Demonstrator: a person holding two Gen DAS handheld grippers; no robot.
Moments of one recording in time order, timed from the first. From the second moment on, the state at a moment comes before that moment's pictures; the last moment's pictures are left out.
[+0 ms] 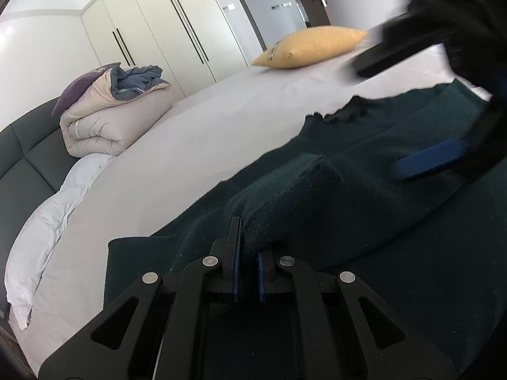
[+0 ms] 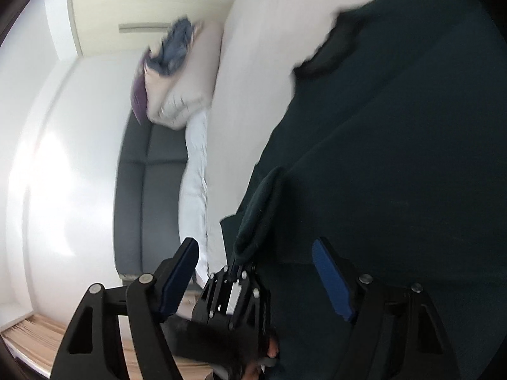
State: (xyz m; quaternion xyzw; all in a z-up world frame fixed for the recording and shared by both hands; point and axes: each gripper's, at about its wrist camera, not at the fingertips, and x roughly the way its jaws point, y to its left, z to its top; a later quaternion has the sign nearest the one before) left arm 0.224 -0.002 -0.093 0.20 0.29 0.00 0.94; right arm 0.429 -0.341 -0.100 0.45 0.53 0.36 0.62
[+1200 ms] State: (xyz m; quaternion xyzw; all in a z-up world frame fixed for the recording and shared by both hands) left arm 0.207 0.188 -0.010 -0.12 0.36 -0.02 0.92; right arm 0.460 -0.434 -0.095 0.36 0.50 0.26 0.74
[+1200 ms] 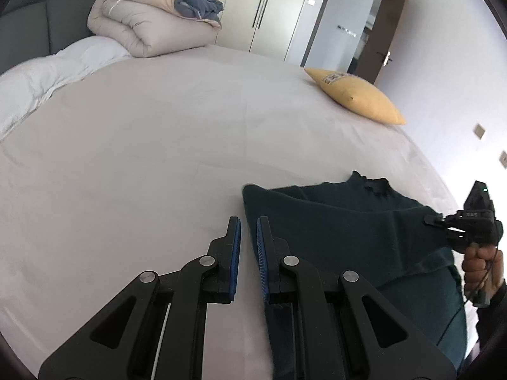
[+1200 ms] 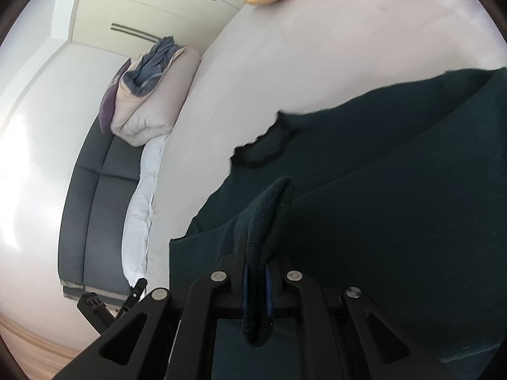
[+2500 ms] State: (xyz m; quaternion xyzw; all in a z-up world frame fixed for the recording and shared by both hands) left arm 0.302 0.103 -0.053 -0.04 0.43 -0.07 0.90; right arm 0.451 -0.488 -0.113 0.32 0.51 0.21 0.77
